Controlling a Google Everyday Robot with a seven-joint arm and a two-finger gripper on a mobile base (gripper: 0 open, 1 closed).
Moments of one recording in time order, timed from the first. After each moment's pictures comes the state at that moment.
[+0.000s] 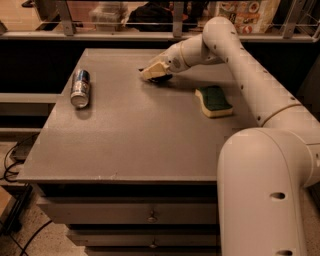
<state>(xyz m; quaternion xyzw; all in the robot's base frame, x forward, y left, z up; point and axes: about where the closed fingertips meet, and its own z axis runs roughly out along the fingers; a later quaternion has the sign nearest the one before) 0.807 0.037 0.852 -0.50 0.70 0.28 0.42</state>
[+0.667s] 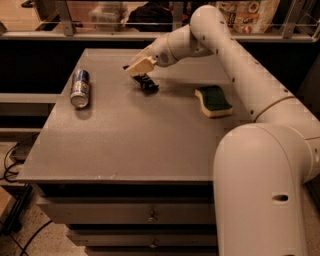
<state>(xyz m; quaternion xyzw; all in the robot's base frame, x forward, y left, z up) 0.781 0.079 0.881 -0.55 0.66 0.28 0.43</state>
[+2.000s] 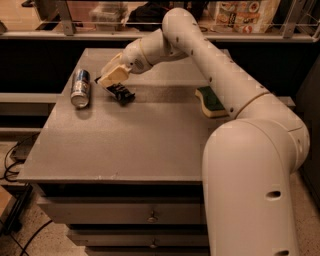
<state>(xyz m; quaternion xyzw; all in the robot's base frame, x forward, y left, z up) 0.726 0.164 0.874 -0.62 0.60 0.34 0.39</state>
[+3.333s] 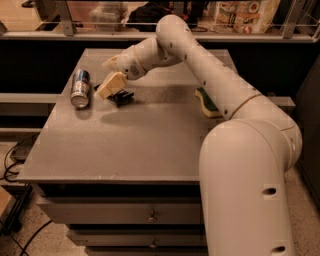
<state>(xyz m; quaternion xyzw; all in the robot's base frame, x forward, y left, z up) 0.711 0.181 0.859 -0.63 0.58 0.36 0.37</state>
